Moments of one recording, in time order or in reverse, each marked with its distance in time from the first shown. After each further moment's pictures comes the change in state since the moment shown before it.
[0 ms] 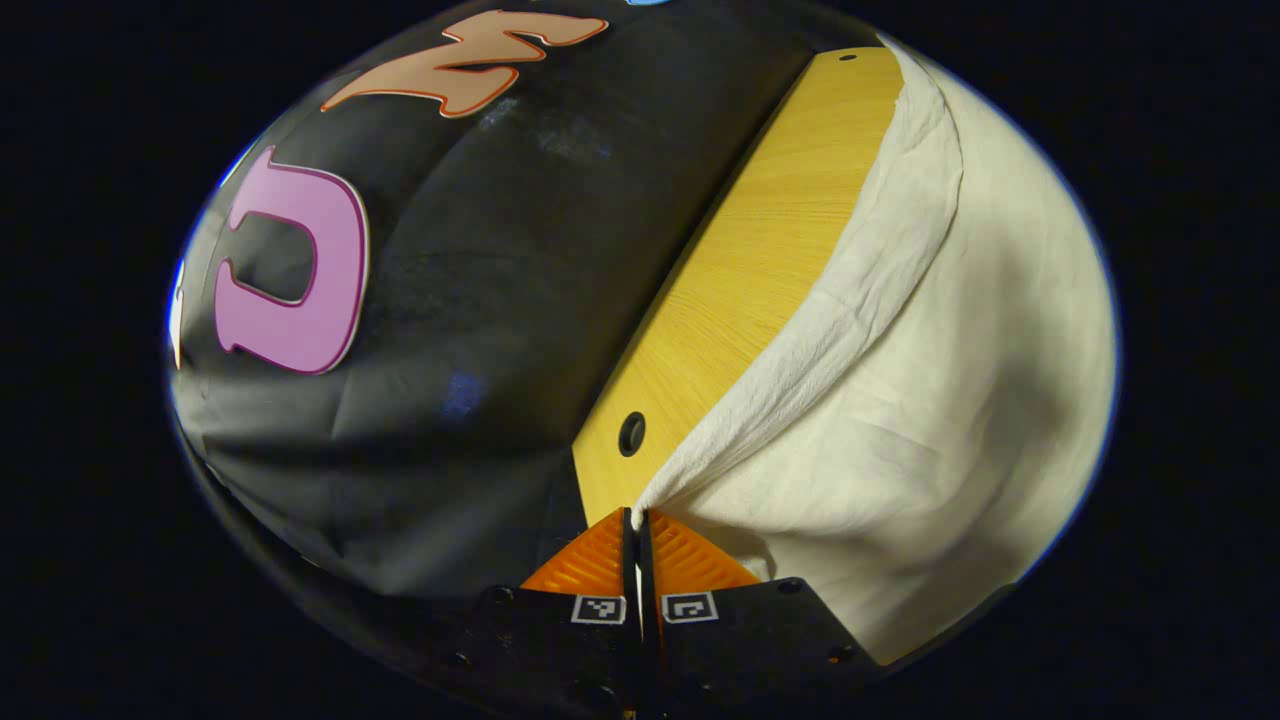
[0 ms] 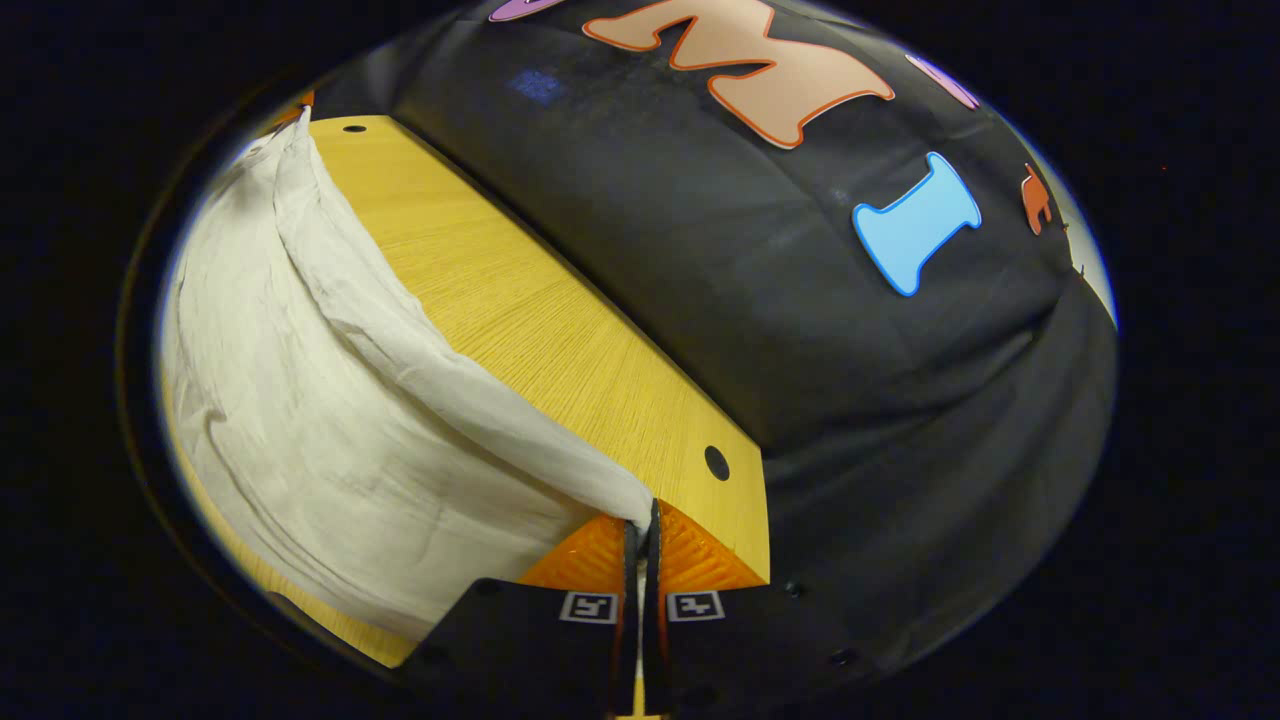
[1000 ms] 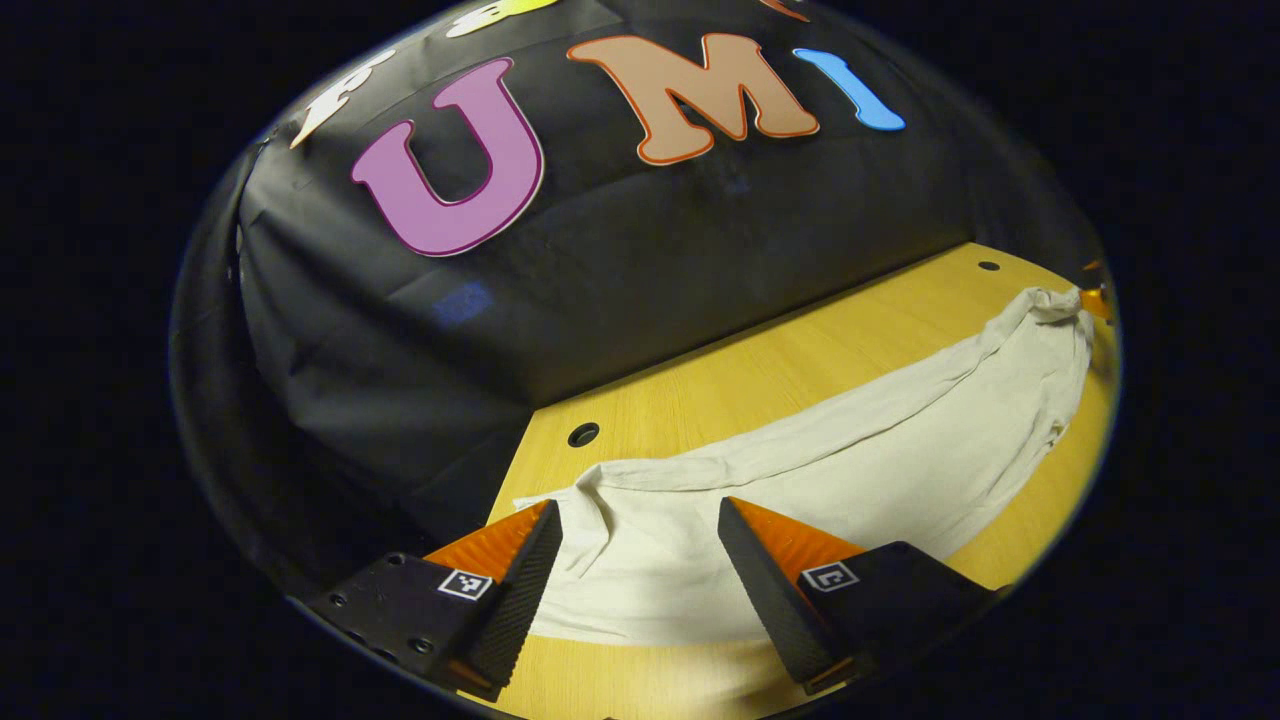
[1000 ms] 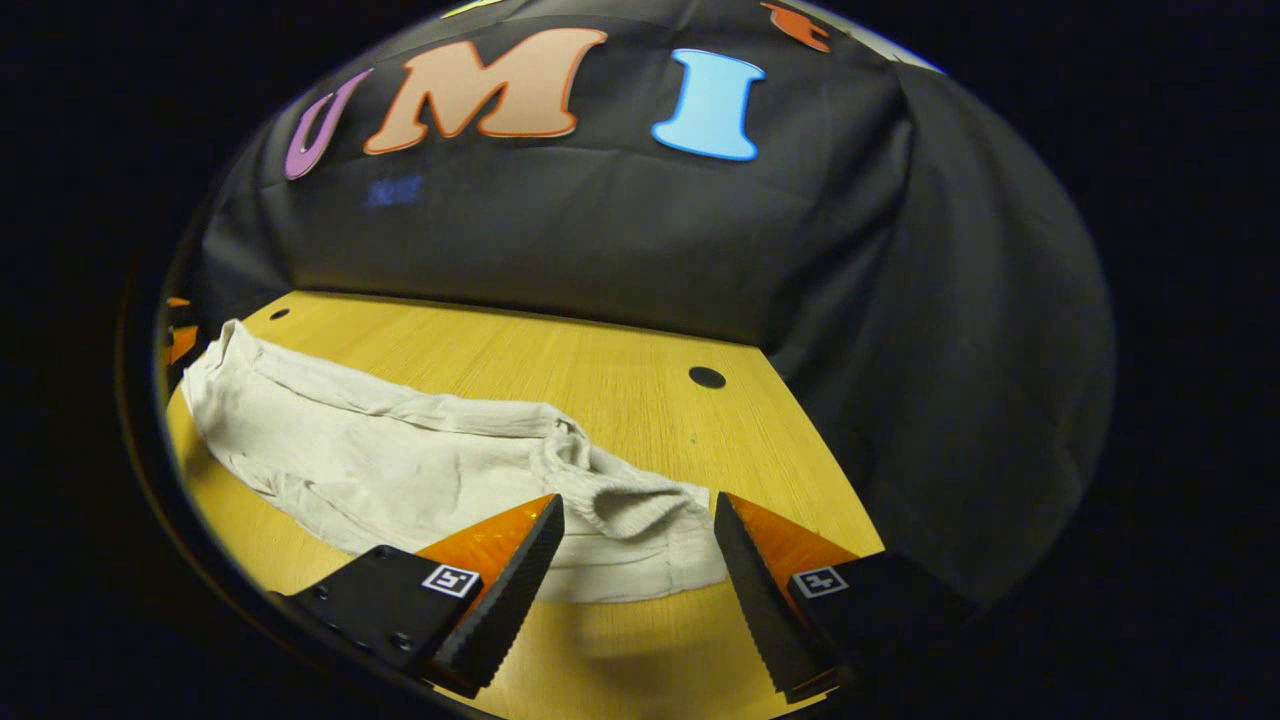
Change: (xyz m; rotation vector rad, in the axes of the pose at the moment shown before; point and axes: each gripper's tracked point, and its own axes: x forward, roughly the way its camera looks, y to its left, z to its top) left arm -0.142 -0.019 0.073 -0.656 -0.101 0.024; right arm -0.064 -0.042 -0.086 0.684 0.023 0.098
